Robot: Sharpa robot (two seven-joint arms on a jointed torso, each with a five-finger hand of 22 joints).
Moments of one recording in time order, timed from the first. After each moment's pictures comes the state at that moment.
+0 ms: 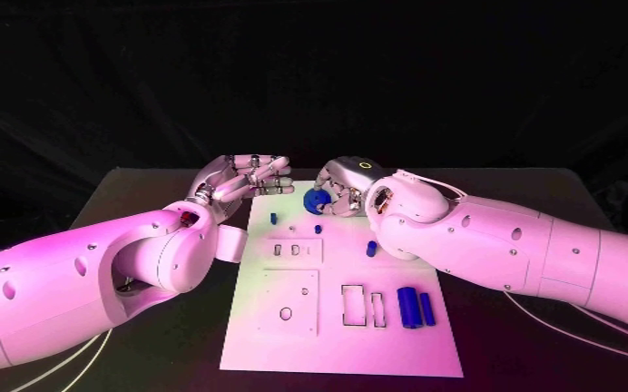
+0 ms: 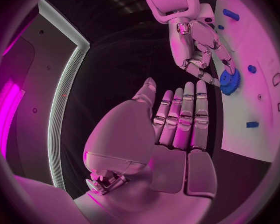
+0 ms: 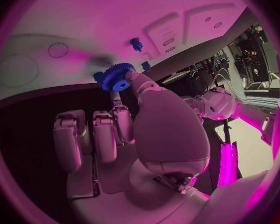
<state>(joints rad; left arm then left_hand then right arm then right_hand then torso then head) 1.21 -0.97 0.02 1.74 -0.04 -0.45 0.40 1.41 0.05 0.02 0.08 0.05 0.94 0.24 0.11 0.07 1.02 0.19 0.07 0.07 1.08 0.14 0.09 0.12 0.18 0.94 0.25 0.26 0.08 1.32 -0.47 -0.10 1.32 -1.57 -0.36 -0.26 1.35 -0.15 0.28 0.11 0.38 1.03 0.13 0.13 0.21 1.43 0.05 1.39 1.31 1.47 -0.02 1.57 1.31 0.02 1.46 0.08 1.56 1.31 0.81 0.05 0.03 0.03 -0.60</state>
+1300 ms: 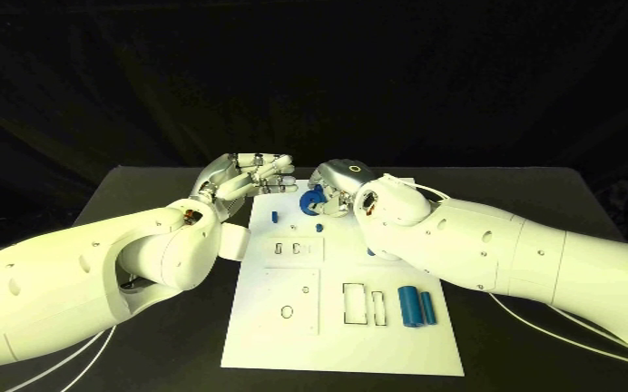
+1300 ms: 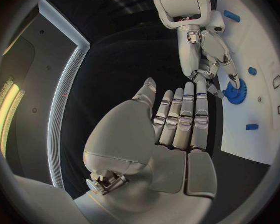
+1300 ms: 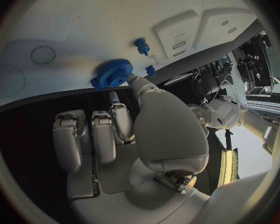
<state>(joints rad) 1.21 -0.96 0.02 1.74 -0.04 -0.45 0.40 1.41 0.05 0.02 0.08 0.05 0.94 0.24 0.11 0.07 1.02 0.19 0.07 0.07 1.08 0.14 0.09 0.12 0.18 0.94 0.25 0.25 0.08 1.30 -0.39 -0.10 1.22 -1.61 -0.38 -0.26 1.30 -0.16 0.26 0.13 0.29 0.93 0.16 0.07 0.18 1.39 0.08 1.34 1.31 1.46 -0.01 1.57 1.31 0.02 1.47 0.10 1.56 1.31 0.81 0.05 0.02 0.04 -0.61</state>
